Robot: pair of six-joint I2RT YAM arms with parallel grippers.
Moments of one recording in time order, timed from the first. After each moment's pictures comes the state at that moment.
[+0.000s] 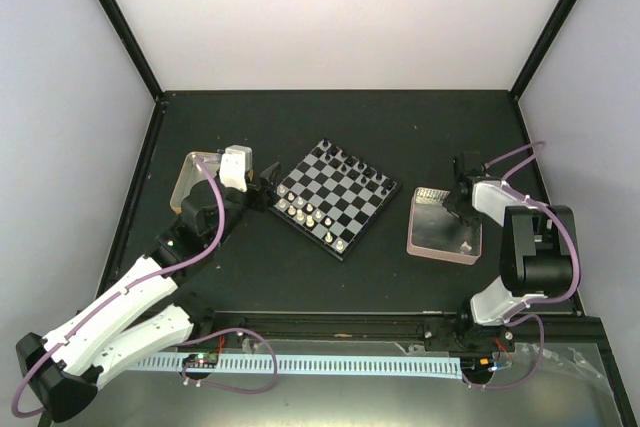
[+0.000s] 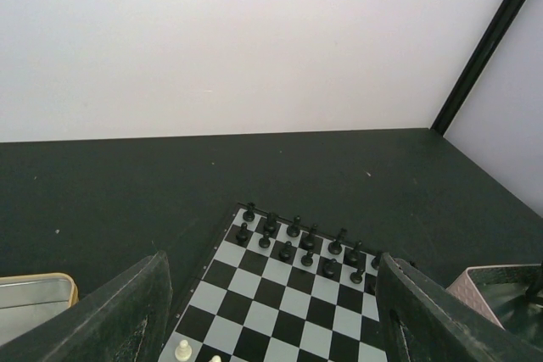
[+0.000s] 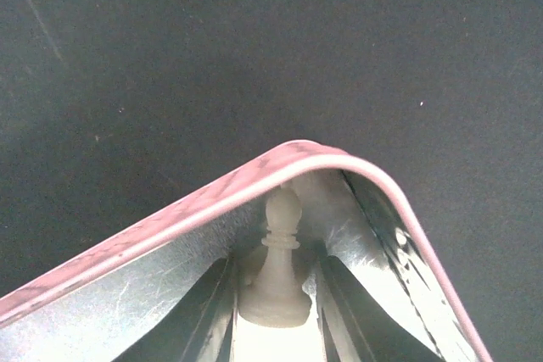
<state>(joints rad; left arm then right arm) -0.68 0.77 0.70 -0.11 -0.28 -0.29 0.02 1.59 0.81 -0.49 0.26 0.65</state>
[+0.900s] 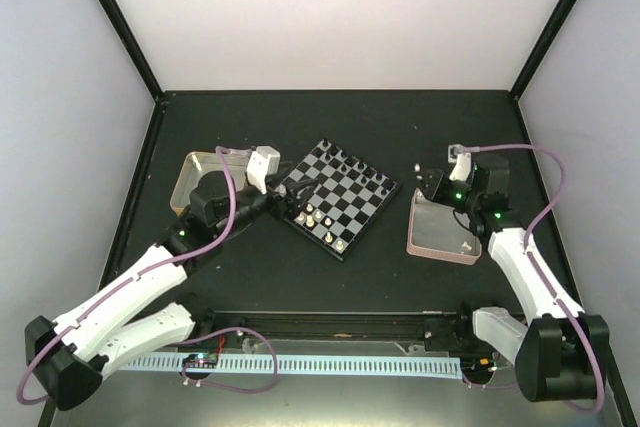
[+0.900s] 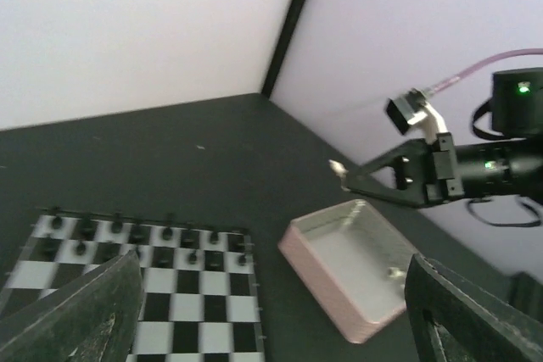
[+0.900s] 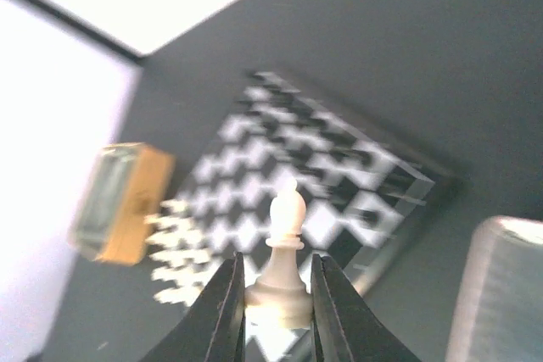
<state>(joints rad) -0.67 0.85 0.71 0.00 0.14 -0.31 0.05 1.06 0.64 -0.20 -0.51 0.51</state>
